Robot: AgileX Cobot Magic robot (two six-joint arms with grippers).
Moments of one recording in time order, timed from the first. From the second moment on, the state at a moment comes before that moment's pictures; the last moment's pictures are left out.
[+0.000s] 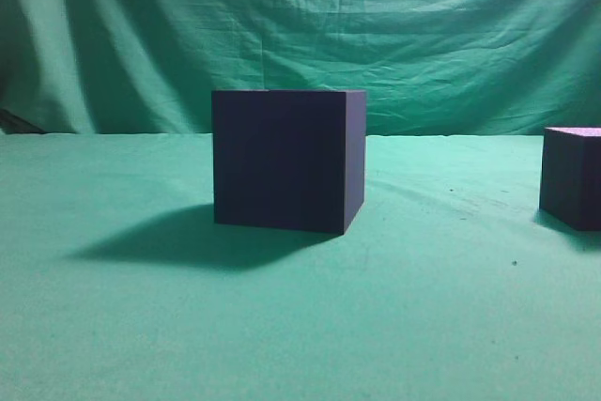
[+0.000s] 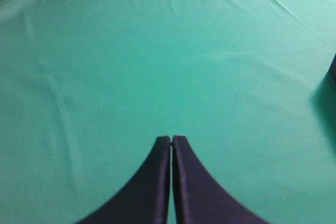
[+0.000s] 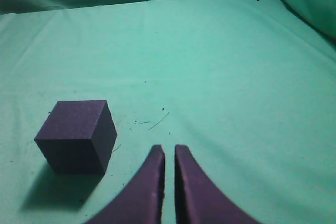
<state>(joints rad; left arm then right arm) -0.17 -0.02 0.02 0.09 0.36 -0.03 0.04 -0.01 0.03 -0.02 0.40 0.10</state>
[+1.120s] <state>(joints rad) -0.17 -0.02 0.02 0.09 0.36 -0.03 0.04 -0.01 0.03 0.15 0.04 0.12</state>
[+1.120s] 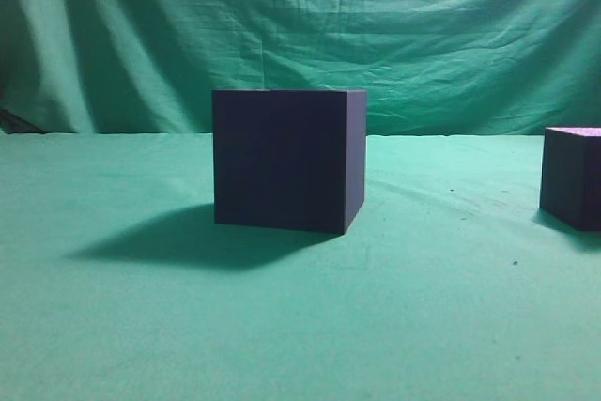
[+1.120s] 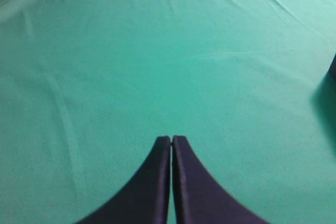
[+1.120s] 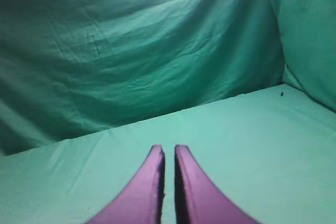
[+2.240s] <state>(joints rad) -0.17 -0.02 0.02 0.09 0.36 -0.03 0.13 0.99 -0.71 0.27 0.93 -0.14</state>
